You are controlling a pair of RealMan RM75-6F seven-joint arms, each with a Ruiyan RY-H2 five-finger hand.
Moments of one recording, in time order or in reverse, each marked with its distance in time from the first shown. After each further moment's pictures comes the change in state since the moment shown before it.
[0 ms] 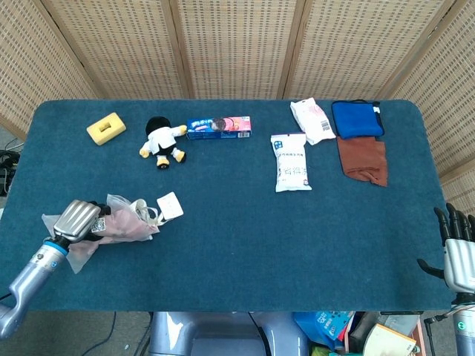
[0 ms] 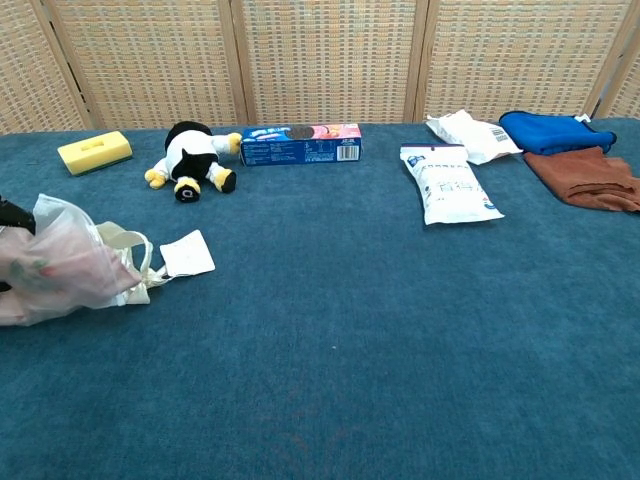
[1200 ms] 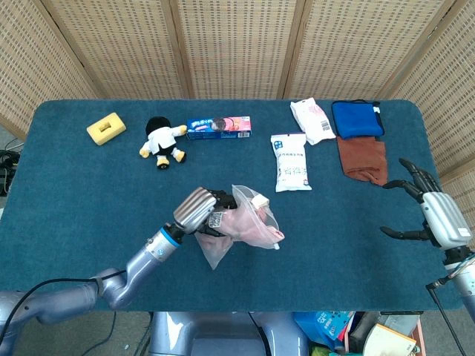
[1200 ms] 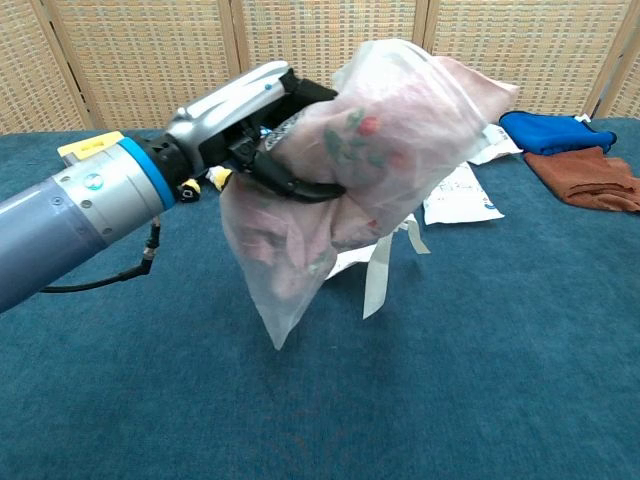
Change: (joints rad) left arm -0.360 -0.386 -0.214 -0.129 0.059 0.079 -0.197; right arm 0.232 0.343 0.084 -0.217 -0.156 -0.275 0.659
